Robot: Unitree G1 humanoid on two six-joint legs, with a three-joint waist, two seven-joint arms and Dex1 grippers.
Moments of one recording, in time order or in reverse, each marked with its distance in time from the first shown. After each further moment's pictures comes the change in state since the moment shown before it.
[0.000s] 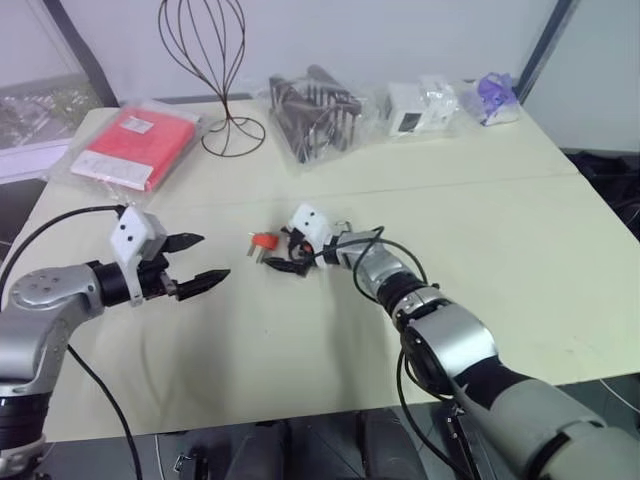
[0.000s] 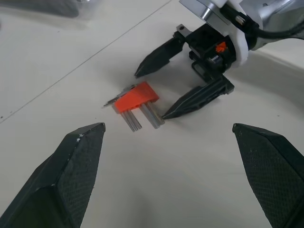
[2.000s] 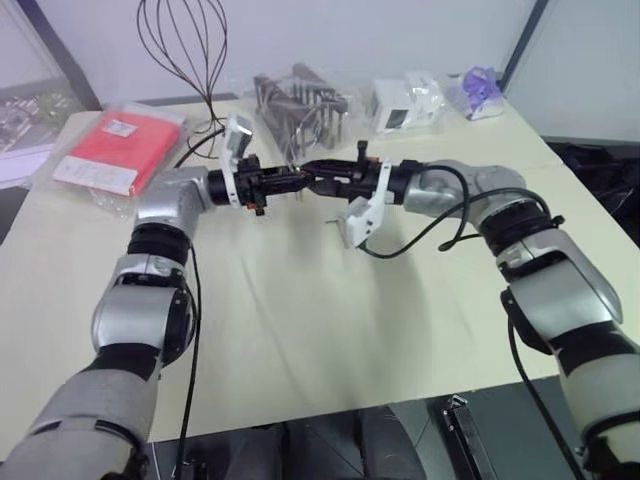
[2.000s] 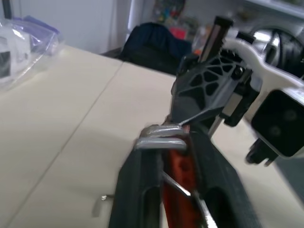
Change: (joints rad) left arm -0.980 -0.436 -0.232 1.176 0.173 -0.308 -0.487; right arm -0.163 -0.558 0.364 -0.356 -0.779 -0.853 -0.778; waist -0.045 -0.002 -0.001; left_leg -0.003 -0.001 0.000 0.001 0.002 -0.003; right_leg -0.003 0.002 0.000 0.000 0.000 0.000
